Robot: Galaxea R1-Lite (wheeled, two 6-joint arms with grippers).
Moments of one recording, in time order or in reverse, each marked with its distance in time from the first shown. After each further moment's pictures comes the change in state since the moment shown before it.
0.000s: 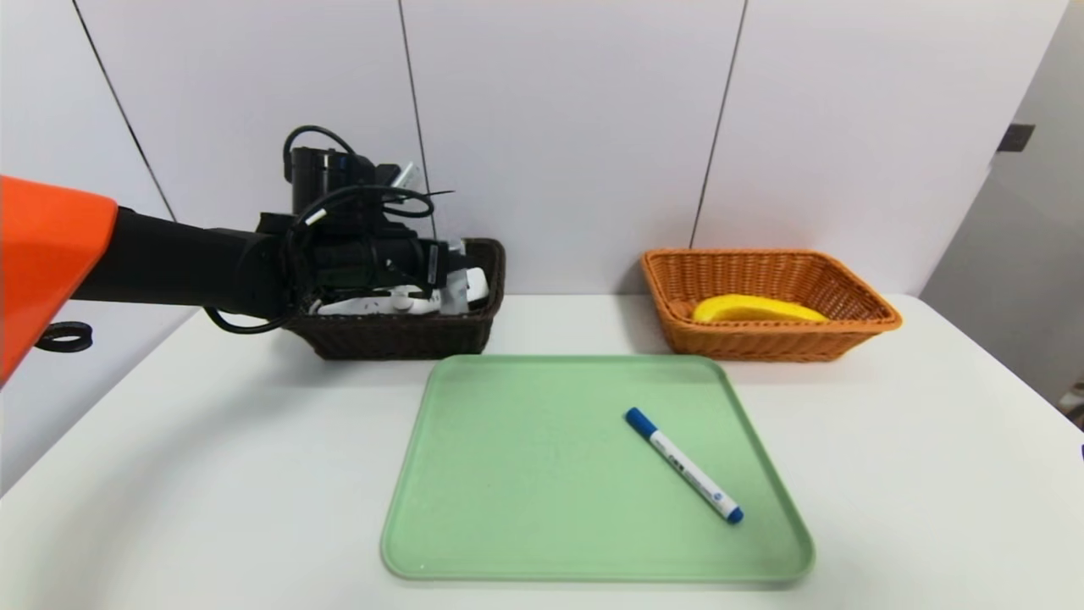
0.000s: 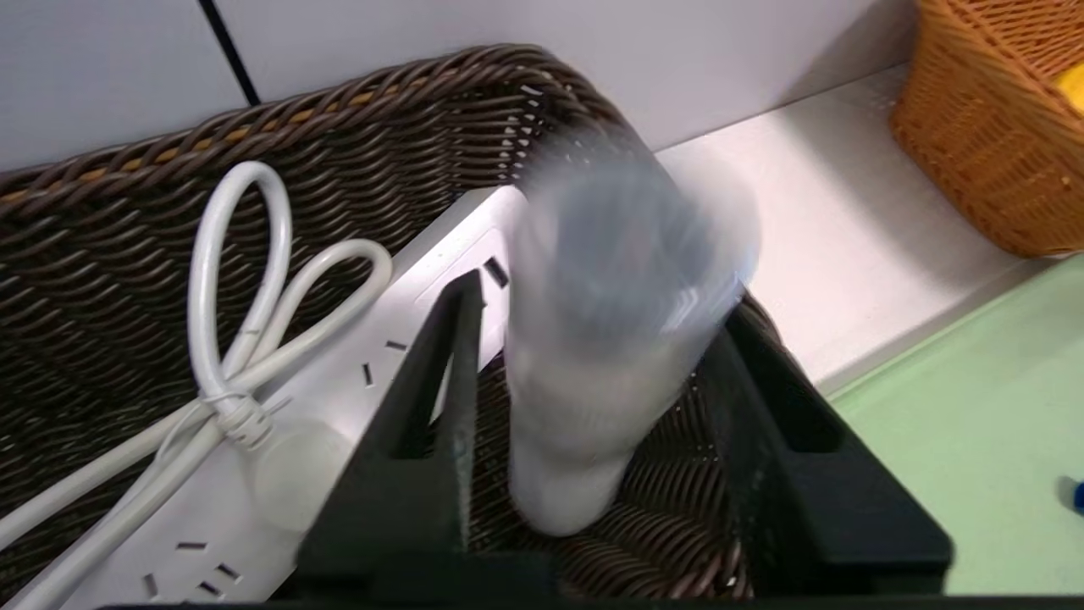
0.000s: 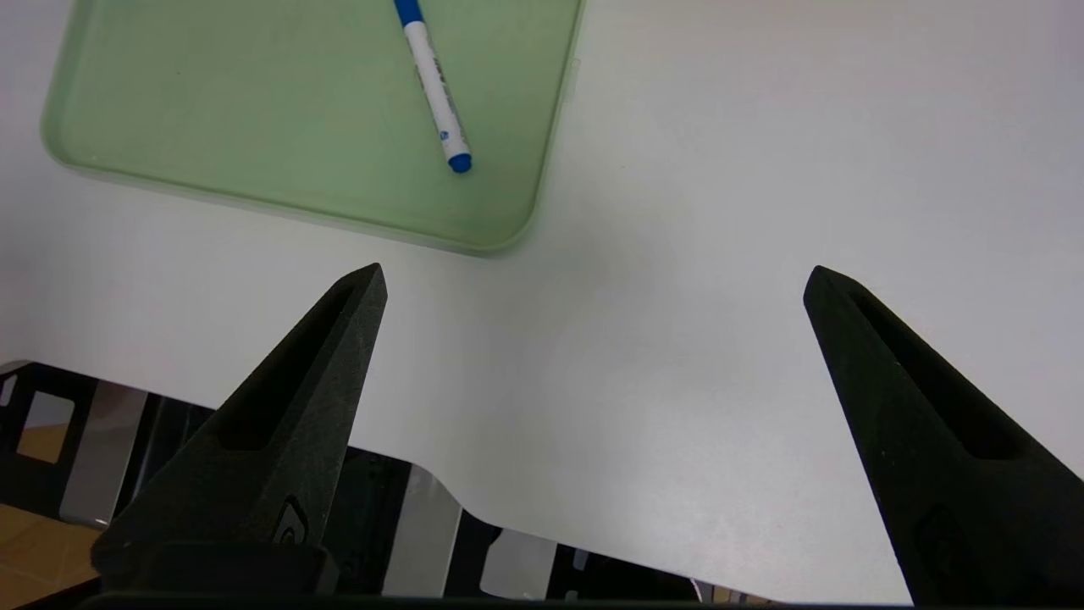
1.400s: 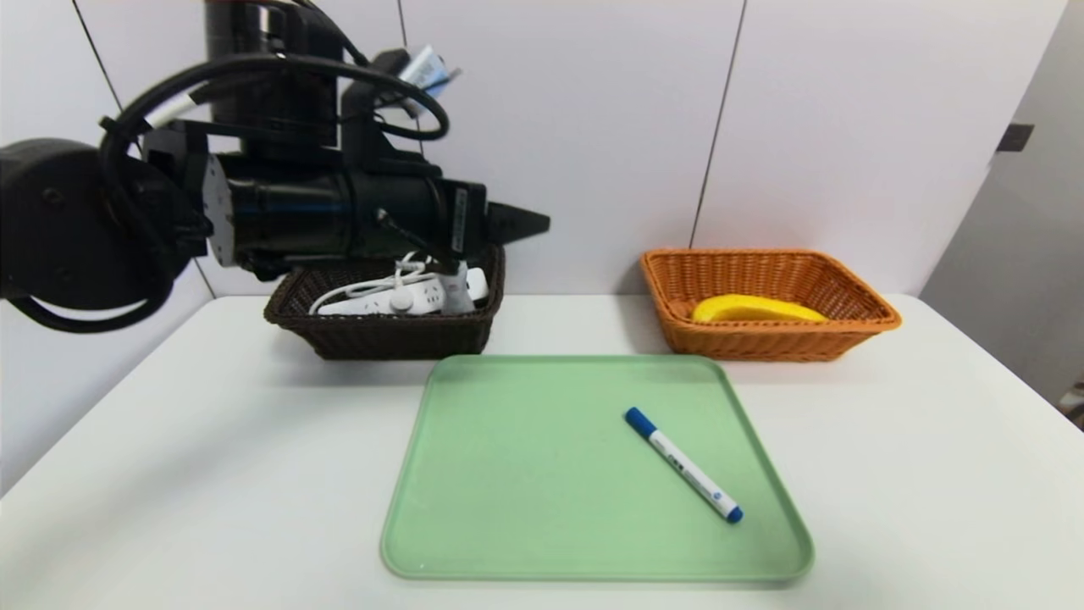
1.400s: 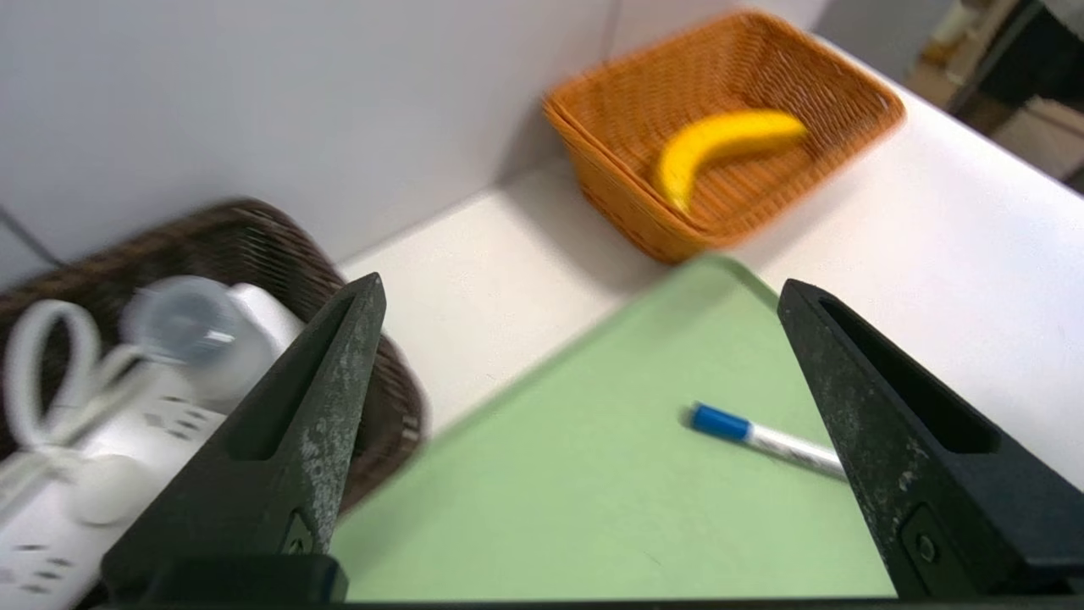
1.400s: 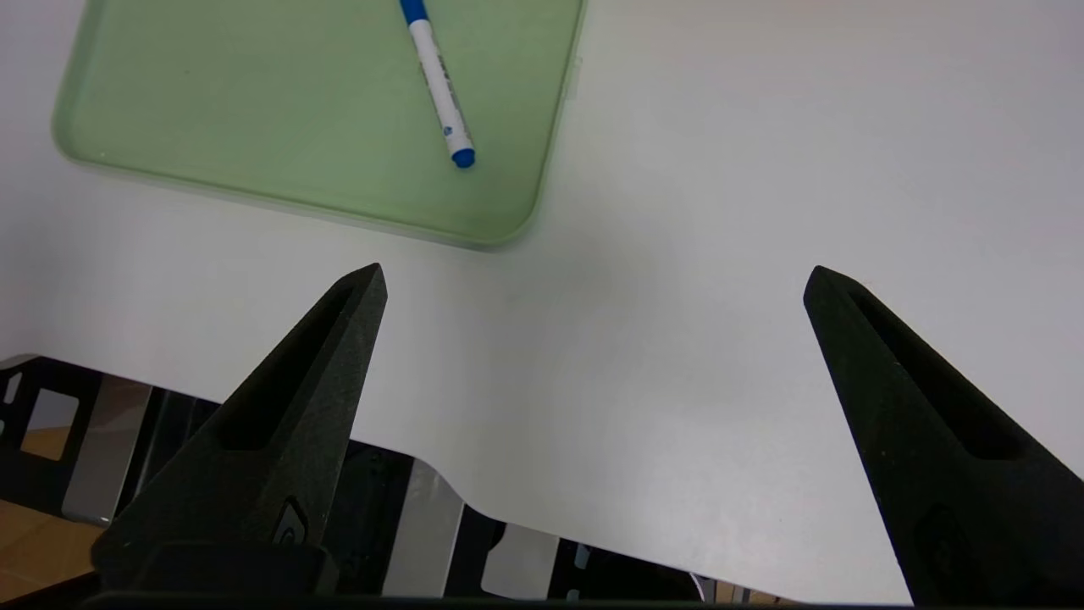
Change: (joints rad) left arm -0.269 -0.325 0.050 0.179 0.051 -0.023; right arm 0.000 -0.029 0.020 -0.003 0.003 0.003
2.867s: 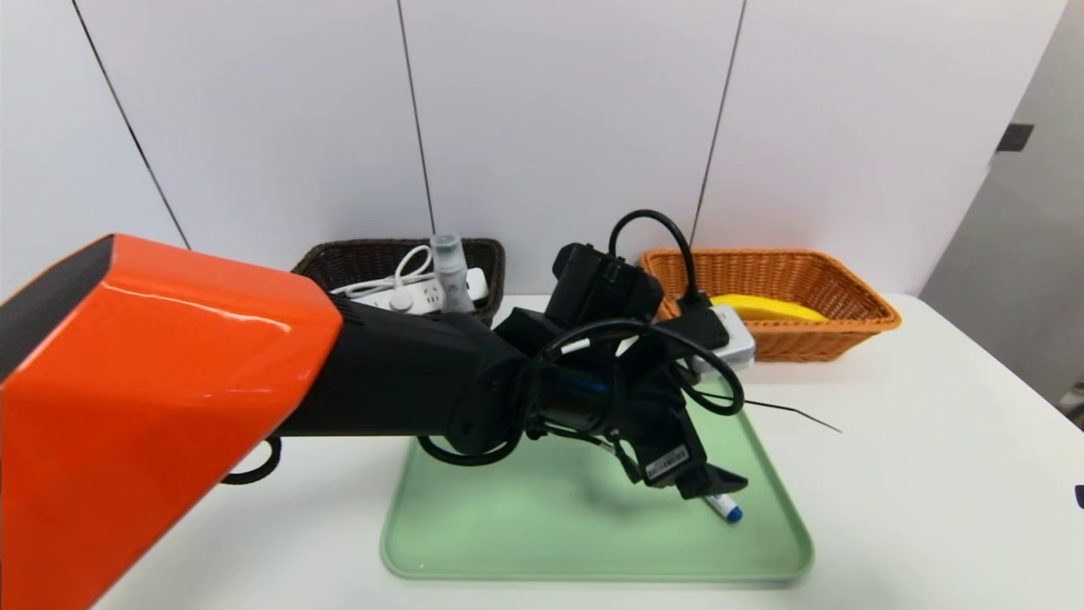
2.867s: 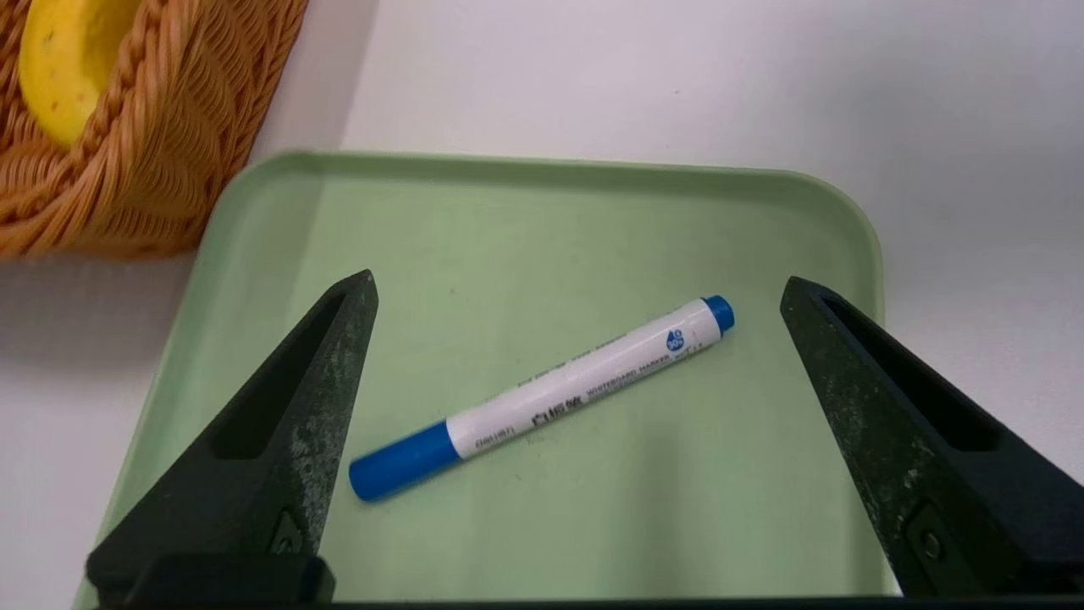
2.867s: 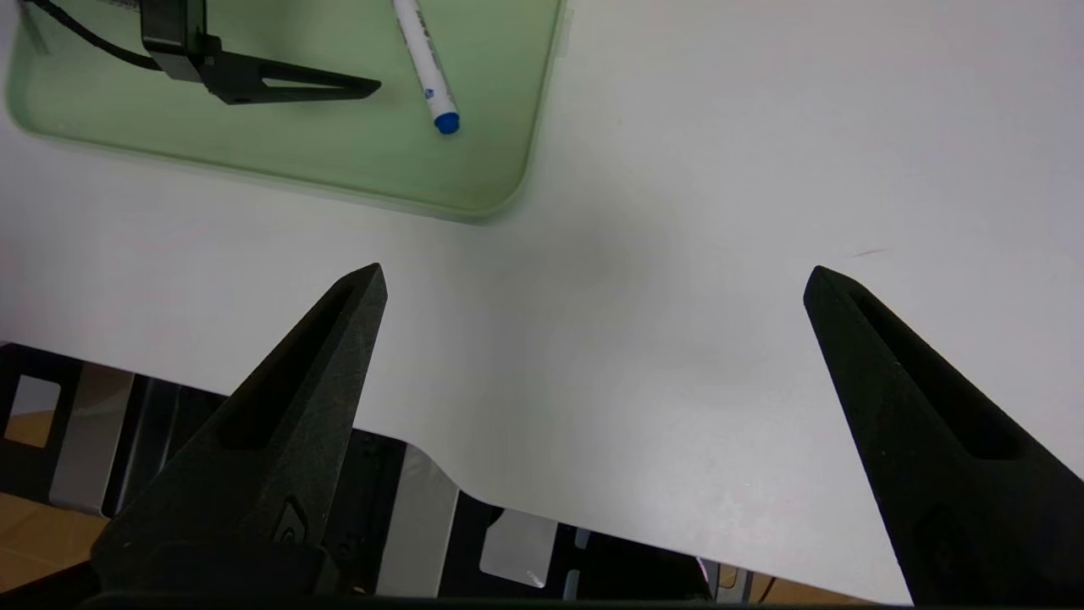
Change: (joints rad) left arm -0.304 0.425 -0.110 -0.025 -0.241 0.528; right arm -0.008 -0.002 0.068 -0.014 -0.001 0.008
